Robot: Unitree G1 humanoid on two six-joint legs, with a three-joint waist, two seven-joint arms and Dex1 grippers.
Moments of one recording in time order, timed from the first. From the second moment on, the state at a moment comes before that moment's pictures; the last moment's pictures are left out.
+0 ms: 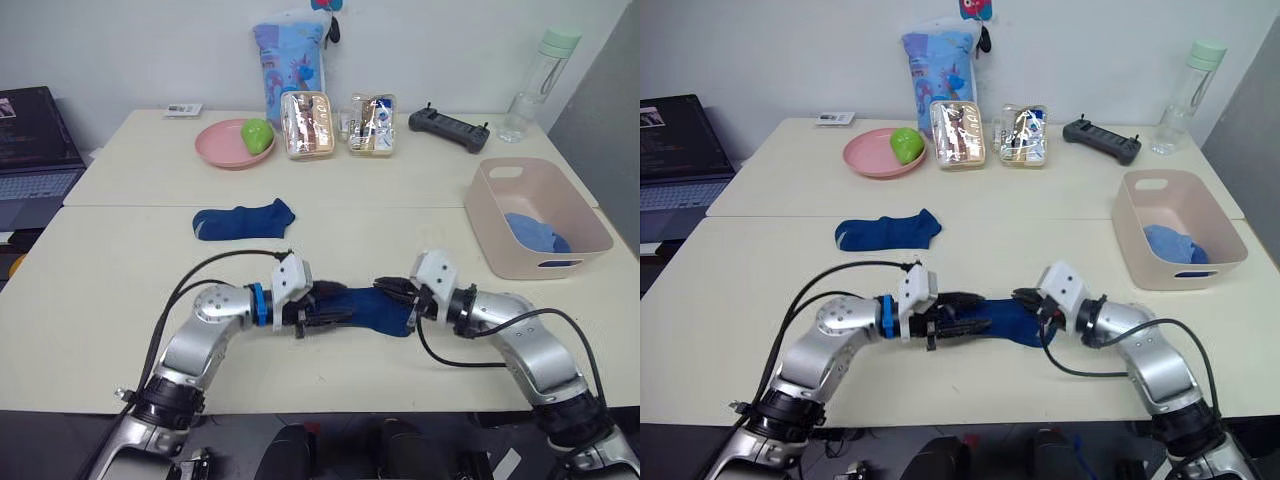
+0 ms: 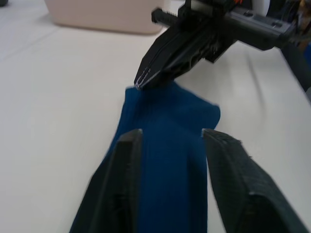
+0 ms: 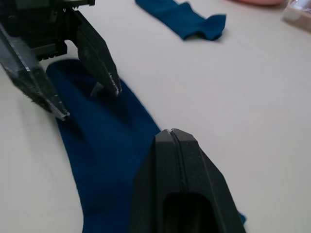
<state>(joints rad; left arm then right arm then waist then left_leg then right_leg) -0.30 0.49 -0.22 -0.03 -0.25 0.19 -1.05 -0.25 -0.51 0.24 -0.24 0.17 0.36 0.76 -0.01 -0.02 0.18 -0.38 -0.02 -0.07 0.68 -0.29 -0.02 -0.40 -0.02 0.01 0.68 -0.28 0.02</state>
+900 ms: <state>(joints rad) -0.28 0.65 0.01 0.04 -0.44 0.38 -1.10 -0.10 -0.65 0.00 -0.28 0.30 0.41 0.83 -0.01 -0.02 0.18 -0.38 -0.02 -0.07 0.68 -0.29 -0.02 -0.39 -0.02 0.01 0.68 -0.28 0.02</state>
